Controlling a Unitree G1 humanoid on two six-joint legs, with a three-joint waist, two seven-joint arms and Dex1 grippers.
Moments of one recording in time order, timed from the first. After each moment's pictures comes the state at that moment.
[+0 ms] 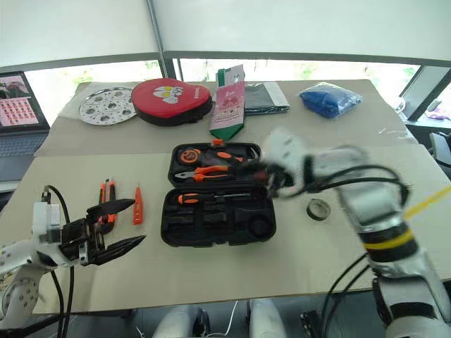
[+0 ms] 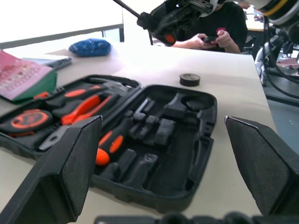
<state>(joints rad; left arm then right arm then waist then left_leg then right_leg) 0.16 0.66 0.34 -0.27 -0.69 0.09 -1.24 -0.69 -0.74 0.33 -0.15 0.24 0.31 1.14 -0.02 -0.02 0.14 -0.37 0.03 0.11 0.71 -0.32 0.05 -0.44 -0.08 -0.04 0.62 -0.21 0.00</state>
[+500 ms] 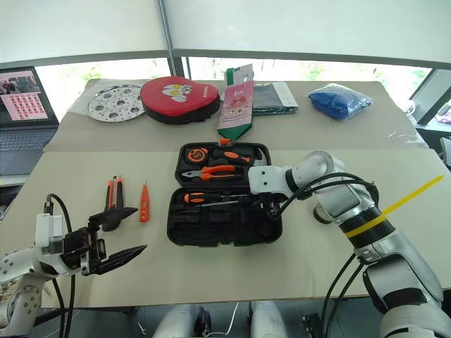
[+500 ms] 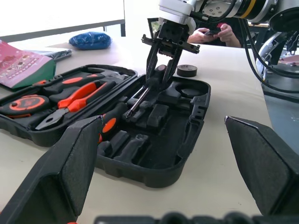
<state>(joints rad) 0.21 0.63 0.33 -0.22 -0.67 0.00 -1.30 -0.78 -0.72 0.48 0.10 -0.06 0.19 1.27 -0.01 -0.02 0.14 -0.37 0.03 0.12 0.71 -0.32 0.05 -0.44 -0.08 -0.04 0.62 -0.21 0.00</state>
